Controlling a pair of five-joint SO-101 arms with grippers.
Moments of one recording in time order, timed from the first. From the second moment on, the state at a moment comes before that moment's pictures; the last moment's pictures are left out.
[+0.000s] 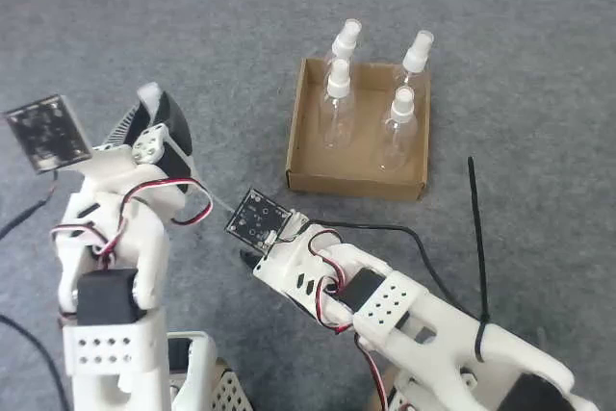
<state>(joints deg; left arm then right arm) -8.1 -66.0 49.8 47.4 24.6 -53.3 -32.1 68.3 10.7 11.6</state>
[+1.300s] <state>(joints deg) -1.8 -66.6 49.4 51.1 24.4 -51.1 -32.0 68.5 10.7 11.6</state>
